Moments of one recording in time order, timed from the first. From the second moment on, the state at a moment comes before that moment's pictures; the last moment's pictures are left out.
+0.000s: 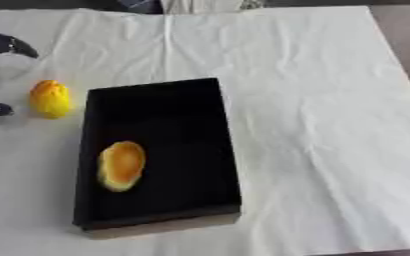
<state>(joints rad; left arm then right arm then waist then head) -1.03 0.63 -0.21 -1.05 -0.66 -0.45 -0.65 -0.11 -0.88 -0.29 -1.98 -0.22 -0.62 -0.23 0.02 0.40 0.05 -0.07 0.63</state>
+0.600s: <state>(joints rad) -1.09 0.54 -0.20 -0.96 -0.74 -0.42 -0.69 -0.16 -0.88 -0.27 -1.98 -0.27 -0.57 -0.18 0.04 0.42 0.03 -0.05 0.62</state>
